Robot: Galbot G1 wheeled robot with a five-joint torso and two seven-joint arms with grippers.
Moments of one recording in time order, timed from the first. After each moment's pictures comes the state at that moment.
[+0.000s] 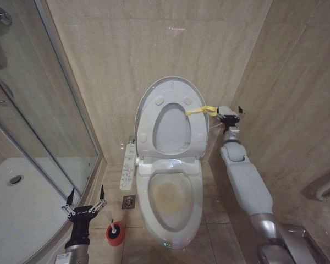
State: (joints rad) left arm 1.66 -1.35 -0.54 -2.04 -0.08 -0.36 -0.26; right arm -0.43 1.28 0.46 1.16 0.03 0.17 0.24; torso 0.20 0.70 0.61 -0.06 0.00
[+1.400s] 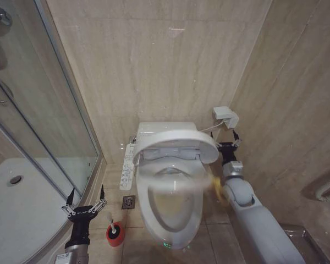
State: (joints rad) left arm 1.66 -1.35 -0.54 -2.04 -0.08 -0.36 -0.26; right arm -0.99 1.16 0.43 1.70 0.14 0.11 0.31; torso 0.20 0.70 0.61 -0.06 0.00
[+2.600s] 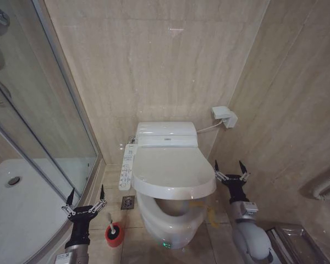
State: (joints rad) left arm 1.66 -1.35 -0.54 -2.04 -0.08 -0.36 -0.26; right arm -1.35 1.31 0.57 1.91 0.11 0.16 0.22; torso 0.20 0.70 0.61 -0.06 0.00
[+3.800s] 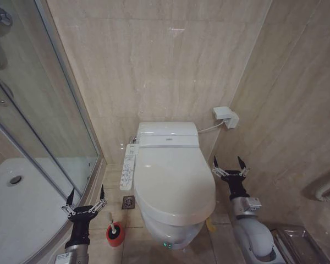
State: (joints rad) left arm 1.66 -1.35 -0.54 -2.04 -0.08 -0.36 -0.26; right arm -1.36 1.31 0.58 1.97 0.17 0.12 0.18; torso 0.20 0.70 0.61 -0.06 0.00
